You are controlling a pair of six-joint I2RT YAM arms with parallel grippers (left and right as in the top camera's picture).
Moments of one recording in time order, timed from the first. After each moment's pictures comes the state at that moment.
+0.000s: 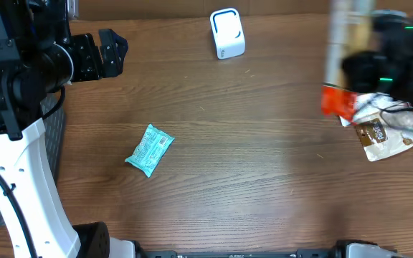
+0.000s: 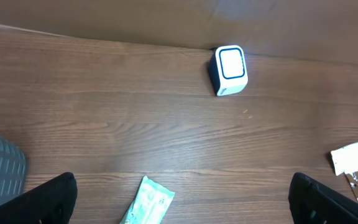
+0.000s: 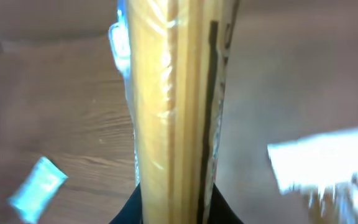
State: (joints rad) left arm 0.10 1.63 2.36 -1.50 0.25 -0.08; right arm -0.09 1.42 1.70 -1.11 -0.35 0.06
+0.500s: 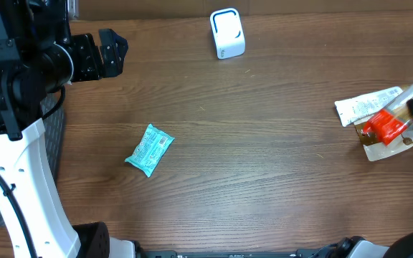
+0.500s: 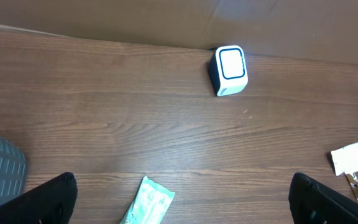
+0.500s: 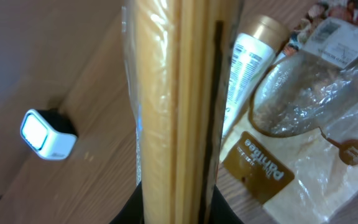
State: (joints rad) left arm 0.10 1.63 2.36 -1.50 0.25 -0.08; right arm -0.69 1.45 1.12 -0.61 -0.59 0.27
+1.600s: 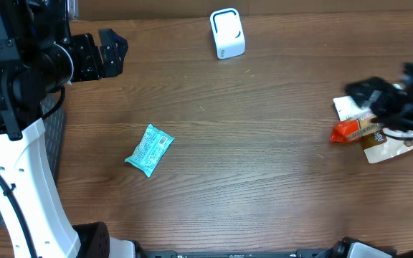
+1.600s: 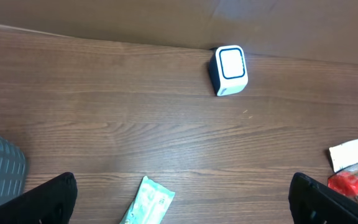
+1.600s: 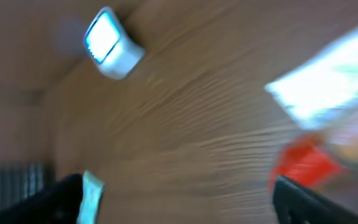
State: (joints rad) left arm 0.10 1.63 2.36 -1.50 0.25 -0.08; right arm -0.34 1.38 1.23 -0.85 -0.71 0.18
